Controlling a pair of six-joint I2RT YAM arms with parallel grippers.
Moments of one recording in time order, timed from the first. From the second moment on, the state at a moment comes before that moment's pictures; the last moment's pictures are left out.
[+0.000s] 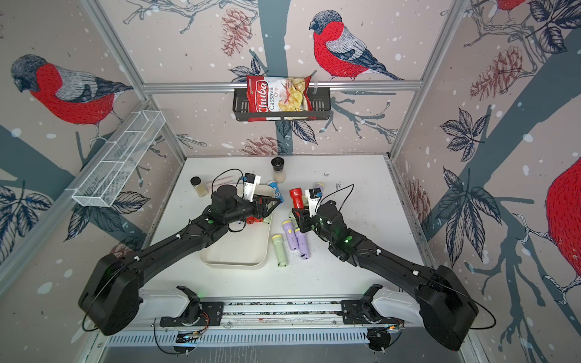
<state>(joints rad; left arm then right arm) -0.57 1.33 0.81 0.22 0.44 -0.52 0.78 1.16 0.61 0.22 0.00 0.38</state>
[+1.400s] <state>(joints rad) -0.62 1.43 0.83 0.44 0.45 -0.71 0.86 1.29 0.66 0.39 -0.06 0.39</state>
